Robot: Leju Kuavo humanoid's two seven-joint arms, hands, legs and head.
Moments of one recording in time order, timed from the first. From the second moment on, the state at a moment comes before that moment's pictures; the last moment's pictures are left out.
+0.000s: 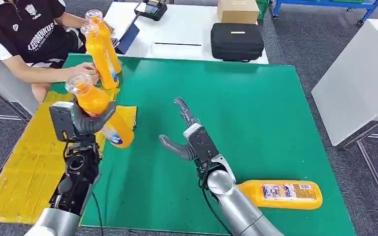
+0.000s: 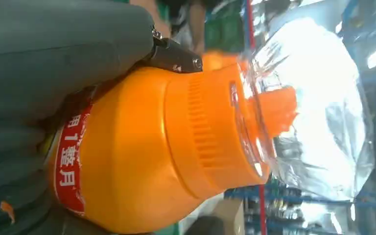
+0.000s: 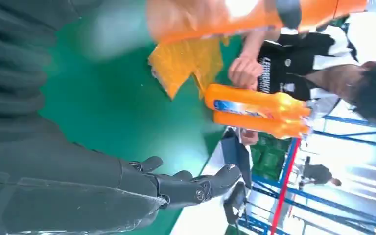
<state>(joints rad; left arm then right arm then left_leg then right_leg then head) -0.43 -0.12 -0.12 -0.98 -0.03 0.26 -0.56 -0.35 0.13 0.44 -1.04 0.11 -0.09 -0.38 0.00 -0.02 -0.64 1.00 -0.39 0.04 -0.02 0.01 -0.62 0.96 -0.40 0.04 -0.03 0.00</state>
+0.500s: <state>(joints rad) -0.43 -0.05 -0.10 -0.99 -1.06 0.68 -0.35 -0.29 0.09 0.40 -1.22 0.13 -0.15 -0.37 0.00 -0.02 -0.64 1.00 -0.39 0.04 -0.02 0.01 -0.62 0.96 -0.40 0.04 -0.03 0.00</state>
